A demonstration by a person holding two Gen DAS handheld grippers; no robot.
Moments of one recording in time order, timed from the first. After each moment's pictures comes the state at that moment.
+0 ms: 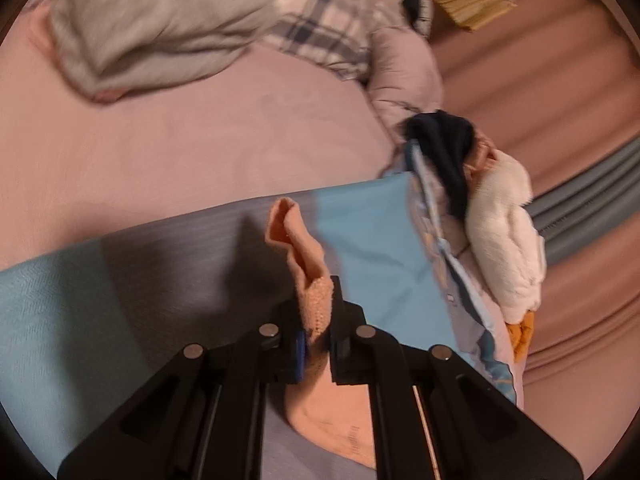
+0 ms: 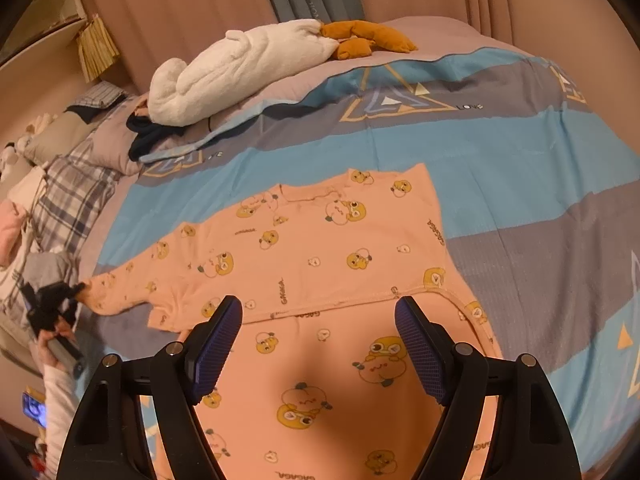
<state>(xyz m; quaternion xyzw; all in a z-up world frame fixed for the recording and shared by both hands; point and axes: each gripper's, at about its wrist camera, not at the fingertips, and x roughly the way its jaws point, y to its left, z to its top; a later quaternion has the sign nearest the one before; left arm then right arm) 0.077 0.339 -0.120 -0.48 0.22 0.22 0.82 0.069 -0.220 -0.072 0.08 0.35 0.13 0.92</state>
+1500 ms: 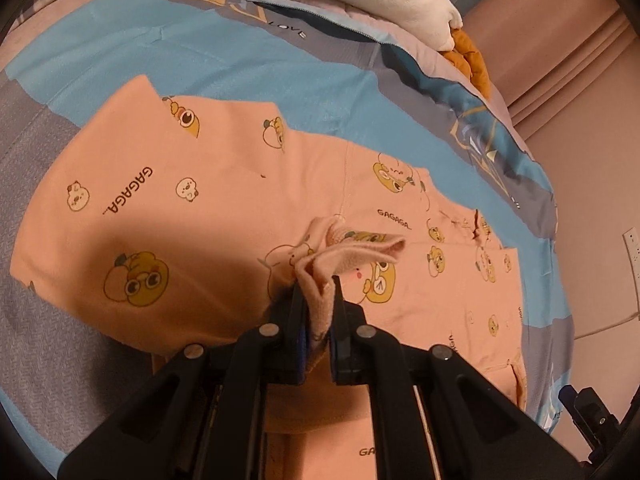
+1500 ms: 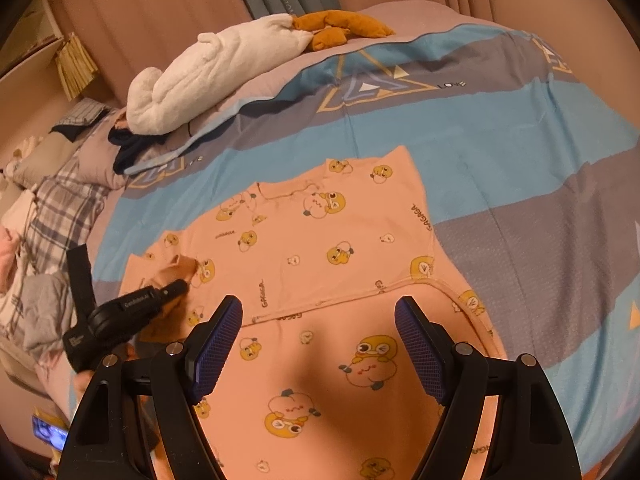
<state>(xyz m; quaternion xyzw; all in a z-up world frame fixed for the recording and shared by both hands) 0.181 0.068 -0.157 -0.27 0.46 -0.02 0.85 0.081 -0.239 -0.087 0.12 0.37 0.11 0.91</state>
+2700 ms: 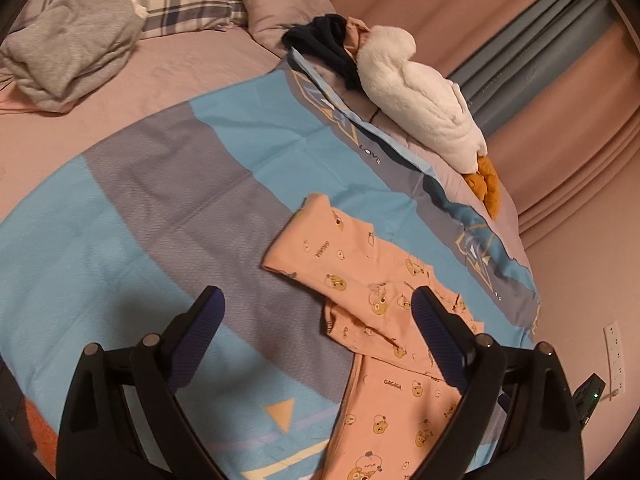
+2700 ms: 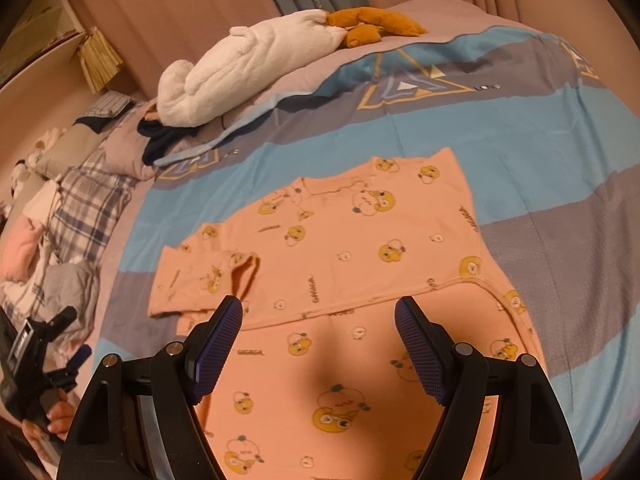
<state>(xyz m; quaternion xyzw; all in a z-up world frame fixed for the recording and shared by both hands) 0.021 0.172 -0.056 -0.36 0.34 0.09 0.87 0.076 -0.214 -0.076 0.12 0.37 0.16 0.91</state>
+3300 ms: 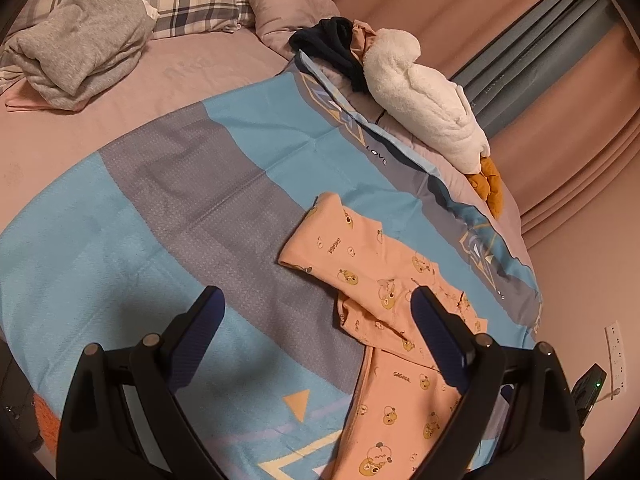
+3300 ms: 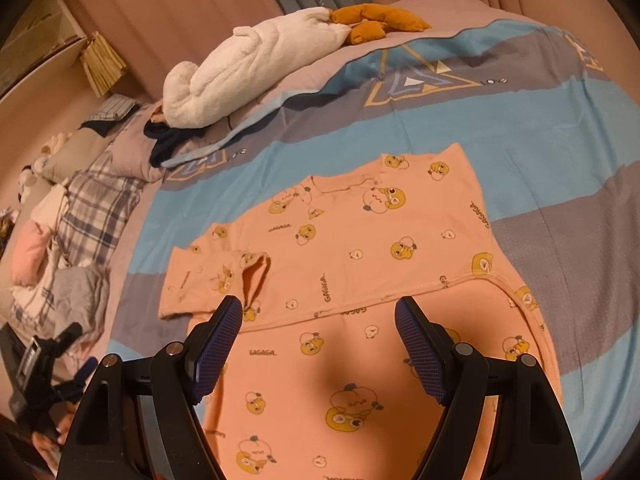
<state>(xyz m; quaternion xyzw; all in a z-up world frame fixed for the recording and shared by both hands) 0.011 0.176 -0.059 -0.35 0.34 0.10 0.87 0.081 -0.216 -0.076 0.14 0.38 0.18 0.90</state>
